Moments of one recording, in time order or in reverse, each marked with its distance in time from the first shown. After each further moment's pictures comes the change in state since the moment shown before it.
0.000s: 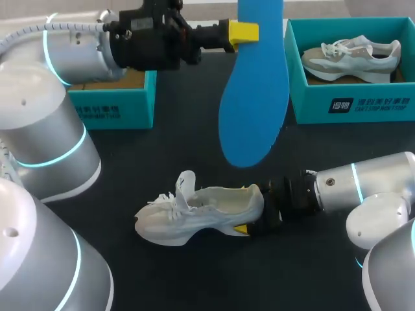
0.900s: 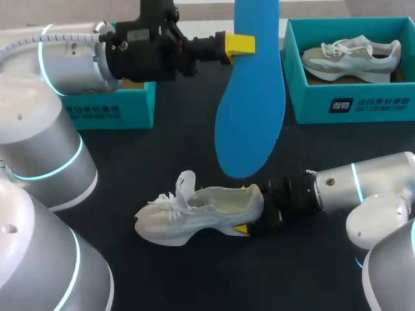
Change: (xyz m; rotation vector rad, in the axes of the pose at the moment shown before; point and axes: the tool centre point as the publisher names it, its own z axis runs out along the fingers) left arm 0.000 0.013 -0.004 0.004 -0.010 -0.031; right arm 0.000 0.000 0.000 0.000 0.000 0.000
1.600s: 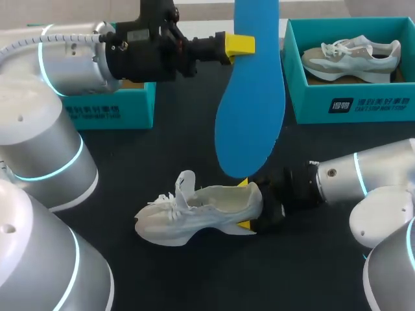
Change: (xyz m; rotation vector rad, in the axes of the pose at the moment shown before) left arm 0.000 0.000 0.000 0.000 0.000 0.000; right arm -0.009 0.011 -0.018 0.102 -0.021 -0.003
